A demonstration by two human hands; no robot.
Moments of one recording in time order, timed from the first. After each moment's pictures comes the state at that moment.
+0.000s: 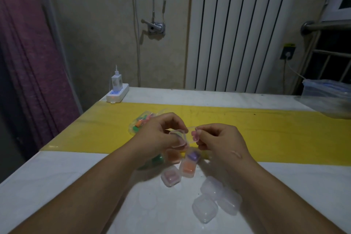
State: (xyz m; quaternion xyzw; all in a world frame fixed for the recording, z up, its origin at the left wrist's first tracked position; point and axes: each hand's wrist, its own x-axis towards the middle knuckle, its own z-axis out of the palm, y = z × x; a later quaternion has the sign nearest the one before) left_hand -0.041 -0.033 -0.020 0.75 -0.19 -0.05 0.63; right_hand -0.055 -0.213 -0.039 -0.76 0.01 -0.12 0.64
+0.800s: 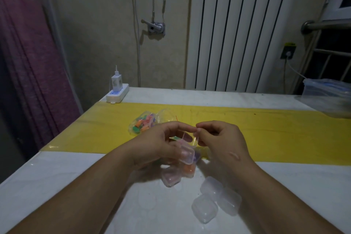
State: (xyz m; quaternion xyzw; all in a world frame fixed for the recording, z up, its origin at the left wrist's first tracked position) left_hand -0.043 -0.026 -0.018 0.75 -0.22 -0.20 0.59; right_hand -0.061 -0.212 -0.033 -0.80 -0.01 -0.17 0.58
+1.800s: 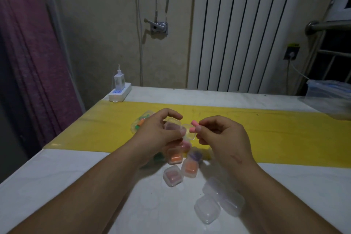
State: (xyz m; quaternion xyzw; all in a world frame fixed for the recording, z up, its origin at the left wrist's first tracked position) left_hand -0.043 -0.036 -0.014 0.71 -0.10 -0.06 0.69; right_hand -0.062 -0.205 -0.030 -0.76 -0.05 -0.21 0.62
